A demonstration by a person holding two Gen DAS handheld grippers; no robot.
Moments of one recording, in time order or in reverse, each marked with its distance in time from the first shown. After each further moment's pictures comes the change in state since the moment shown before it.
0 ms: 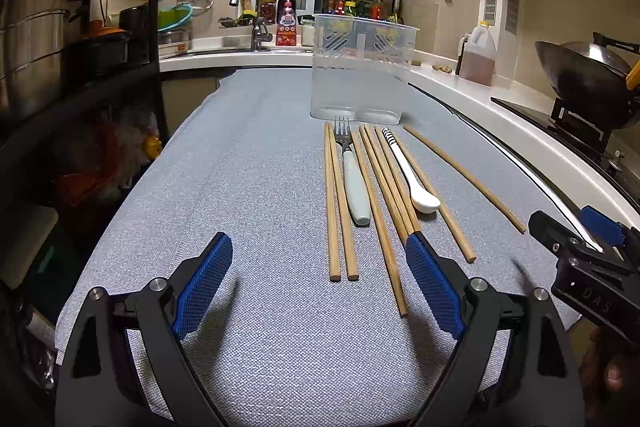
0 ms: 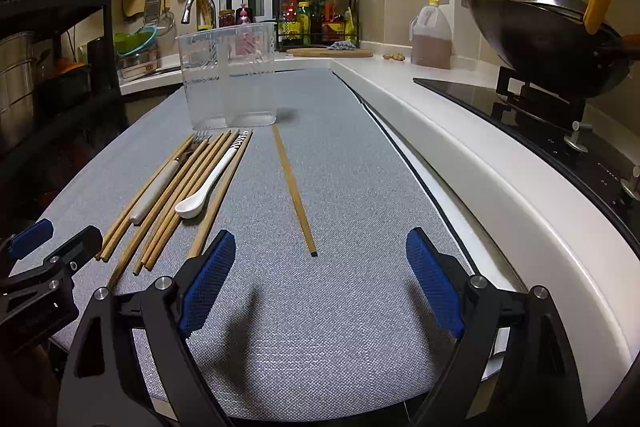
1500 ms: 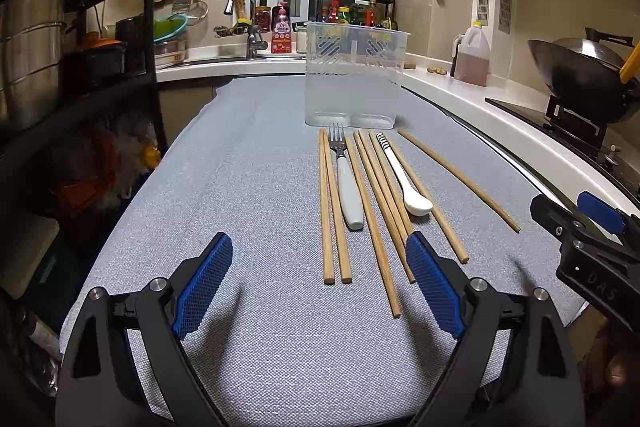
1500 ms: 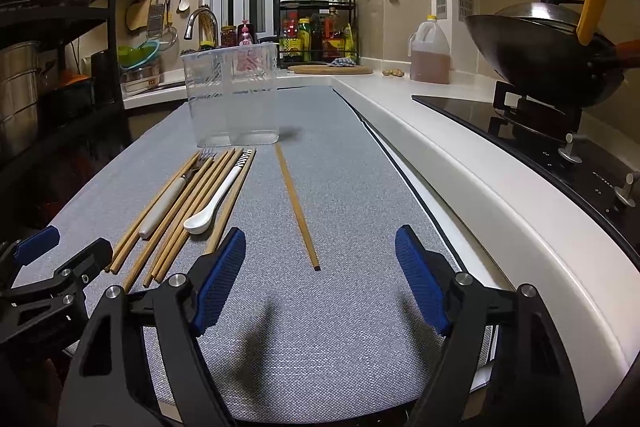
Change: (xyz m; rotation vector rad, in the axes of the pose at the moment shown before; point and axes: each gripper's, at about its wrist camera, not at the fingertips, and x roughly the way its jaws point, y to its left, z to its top) left arm -0.004 -0.004 -0.001 0.022 -0.021 -0.004; right arm -0.010 -0.001 0.006 0.011 -0.049 0.018
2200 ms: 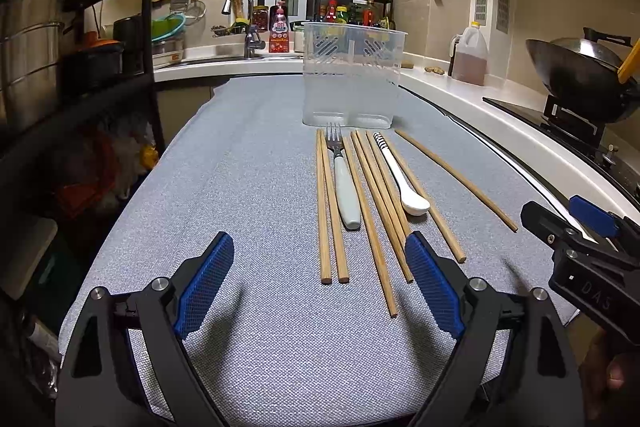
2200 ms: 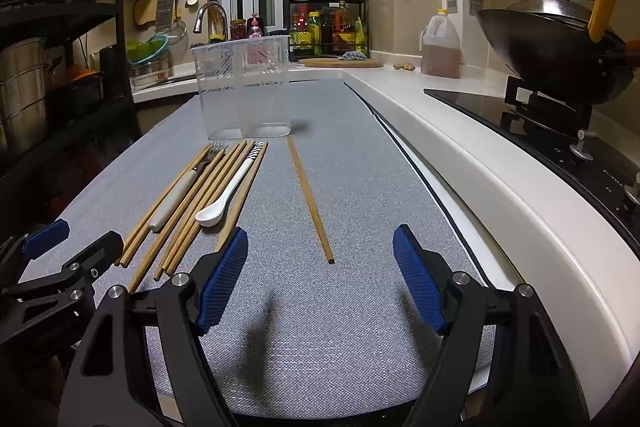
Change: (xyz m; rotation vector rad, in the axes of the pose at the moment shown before) left arm -0.001 -0.001 0.002 0.002 0.002 -0.010; right arm 0.002 0.004 -0.003 -0.010 0.030 0.033
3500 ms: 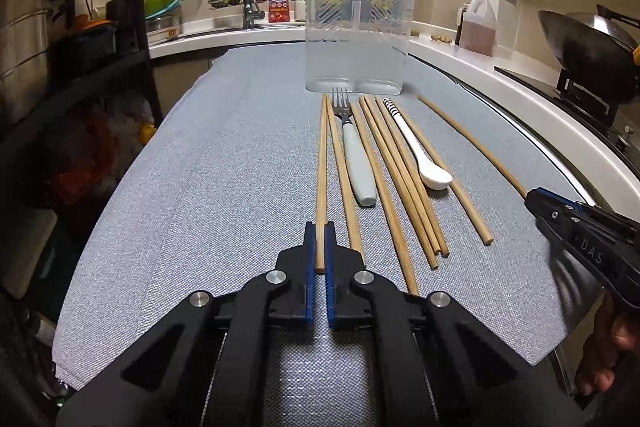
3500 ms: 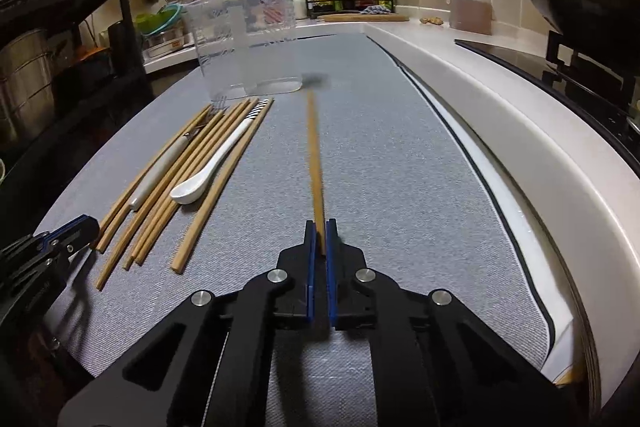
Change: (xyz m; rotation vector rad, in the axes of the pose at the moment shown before) left arm 0.026 0.004 -0.003 0.020 0.123 0.018; right arm 0.052 -0.013 -0.002 0.010 0.161 0.136
